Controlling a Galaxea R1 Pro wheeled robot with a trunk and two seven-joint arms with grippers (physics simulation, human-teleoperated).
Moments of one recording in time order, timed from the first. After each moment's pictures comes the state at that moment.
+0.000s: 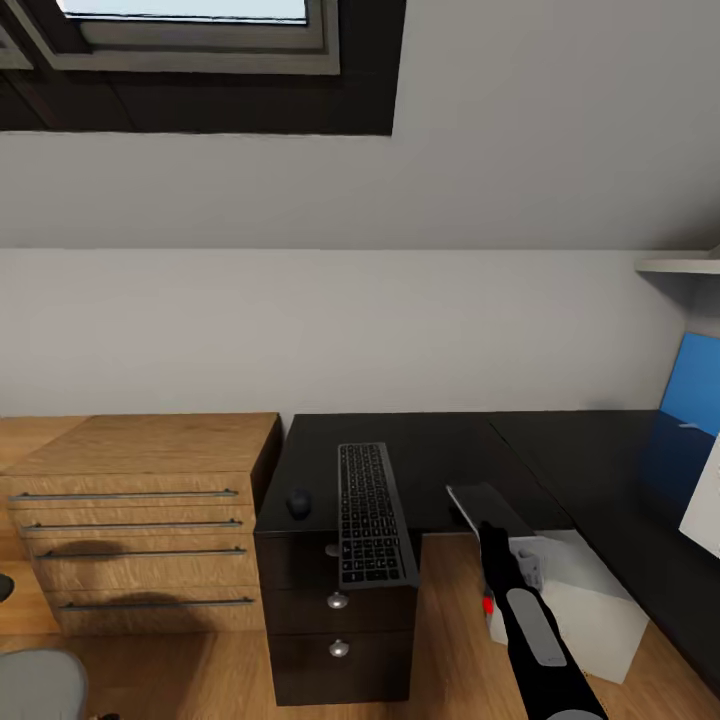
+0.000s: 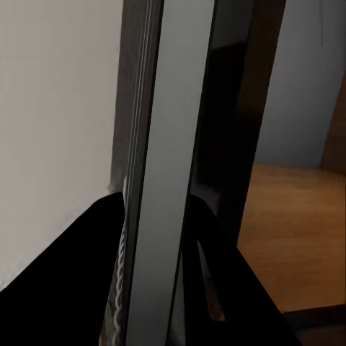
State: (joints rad) left arm 0.12 0.09 -0.26 -1.07 0.56 0.21 0.50; right arm -0.43 0.13 -0.30 -0.86 -1.14 -0.01 0.02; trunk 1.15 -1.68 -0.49
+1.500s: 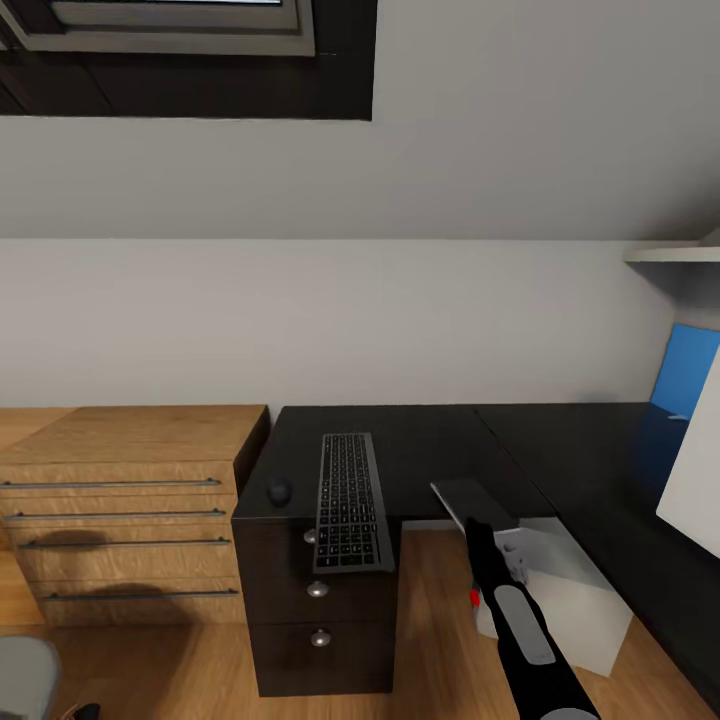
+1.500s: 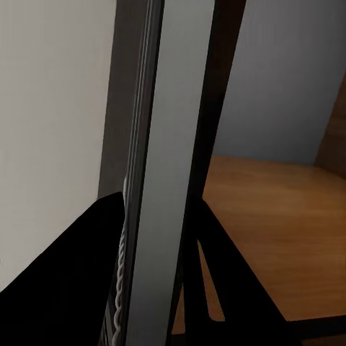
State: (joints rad) left arm 0.12 0.09 -0.27 -1.07 0.54 0.21 0.50; right arm -0.43 0.14 -0.23 -0.86 -1.14 -0.01 0.02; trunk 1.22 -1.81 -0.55
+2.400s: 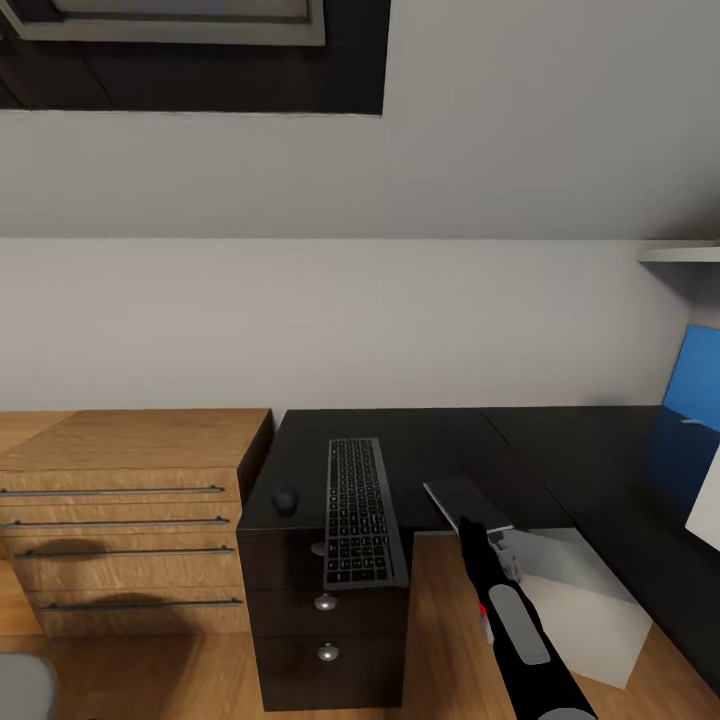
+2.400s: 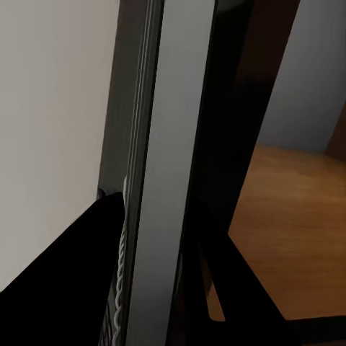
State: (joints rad) left arm 0.12 0.09 -0.27 -1.07 0.54 0.21 0.50; right arm -0.43 0.14 -0.19 -0.86 -1.14 -0.01 0.02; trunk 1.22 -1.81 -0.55
